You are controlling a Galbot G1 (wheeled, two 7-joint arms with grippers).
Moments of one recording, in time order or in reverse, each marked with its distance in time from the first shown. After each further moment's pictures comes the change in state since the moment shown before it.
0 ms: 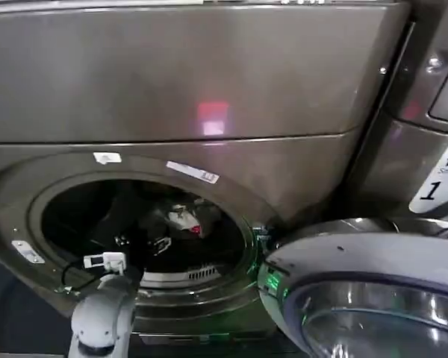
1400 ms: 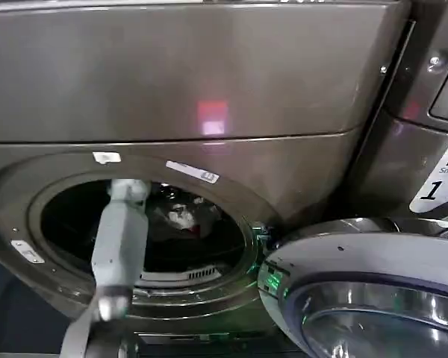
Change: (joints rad) left arm -0.498 0.009 -0.043 0.527 1.198 -0.753 1.114; right arm 0.039 -0.005 -0.082 0.024 -0.060 0.034 0.001
